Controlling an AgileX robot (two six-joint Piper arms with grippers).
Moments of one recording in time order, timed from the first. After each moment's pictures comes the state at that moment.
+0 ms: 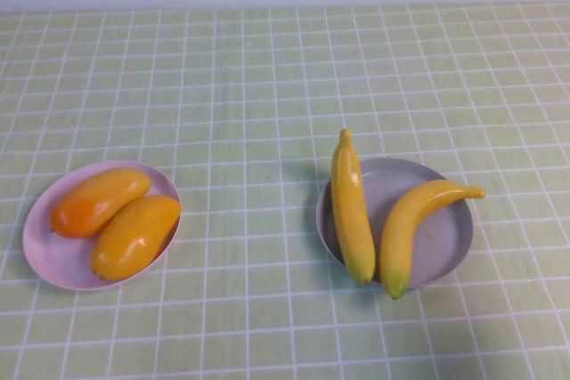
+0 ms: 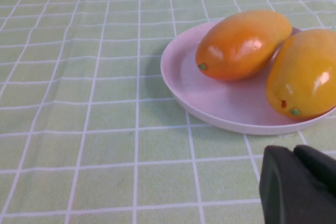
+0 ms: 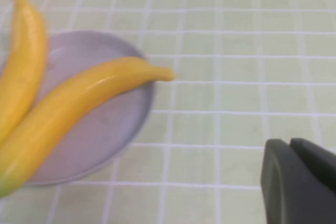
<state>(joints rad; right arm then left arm) 0.17 0.72 -0.37 0.14 0.28 -0.07 -0.02 -0.01 0.02 -0.04 0.37 0.06</state>
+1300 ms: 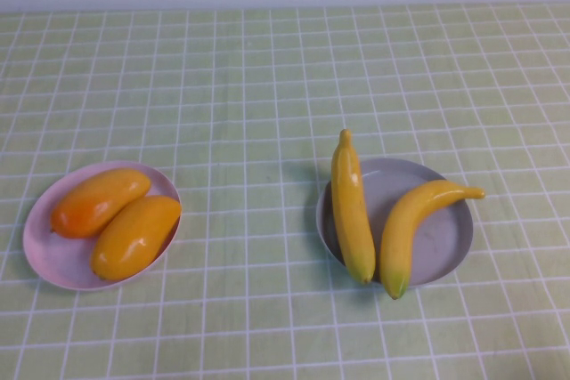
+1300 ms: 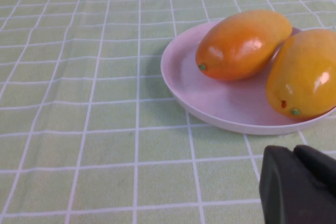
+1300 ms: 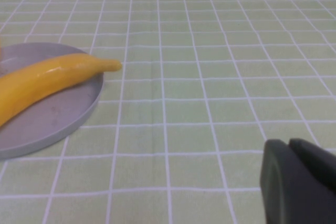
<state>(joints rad) 0.01 -0.01 0.03 0.10 0.35 -0.08 -0.02 -0.01 0.02 -0.04 0.37 0.06</state>
